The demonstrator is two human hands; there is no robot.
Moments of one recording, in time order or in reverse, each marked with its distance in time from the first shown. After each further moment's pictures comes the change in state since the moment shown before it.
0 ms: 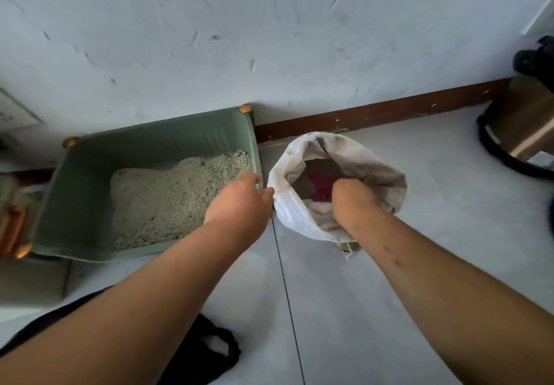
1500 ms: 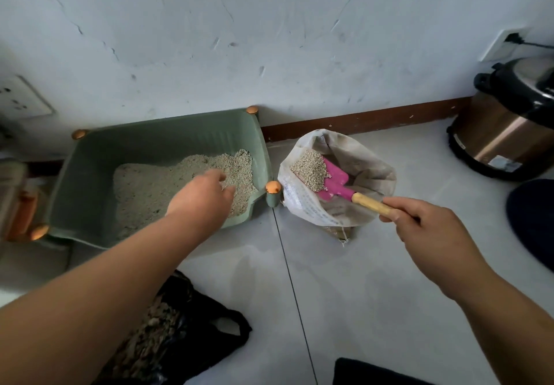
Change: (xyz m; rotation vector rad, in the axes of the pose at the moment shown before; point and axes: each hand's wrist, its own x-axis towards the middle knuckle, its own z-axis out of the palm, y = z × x) left_hand -0.011 -0.084 -0.039 0.074 0.043 0.066; right_hand -0.152 0.063 0.001 0.738 0.385 -0.033
